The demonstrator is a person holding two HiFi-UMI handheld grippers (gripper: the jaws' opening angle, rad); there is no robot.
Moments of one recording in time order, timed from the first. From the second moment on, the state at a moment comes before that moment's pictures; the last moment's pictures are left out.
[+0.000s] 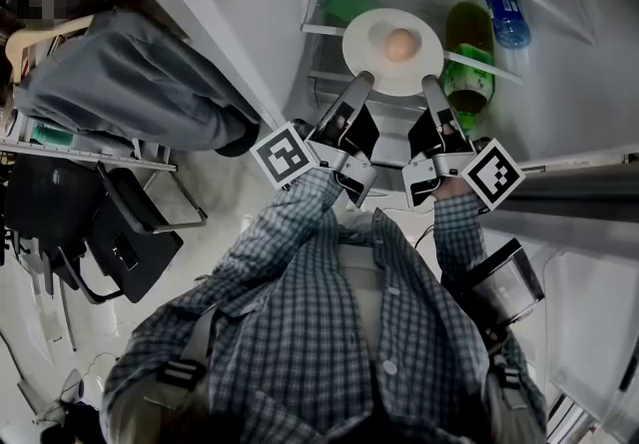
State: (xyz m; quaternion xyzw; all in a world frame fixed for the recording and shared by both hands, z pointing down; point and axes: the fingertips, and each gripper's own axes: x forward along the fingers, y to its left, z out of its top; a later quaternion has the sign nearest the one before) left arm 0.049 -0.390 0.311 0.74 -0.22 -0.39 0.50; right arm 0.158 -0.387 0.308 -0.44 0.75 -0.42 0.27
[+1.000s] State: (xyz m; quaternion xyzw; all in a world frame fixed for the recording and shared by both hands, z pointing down) left arm 0.001 -0.266 0.334 0.75 -0.18 -0.36 0.52; right arm 0.109 -0.249 0.326 -0.48 0.75 -0.37 0.28
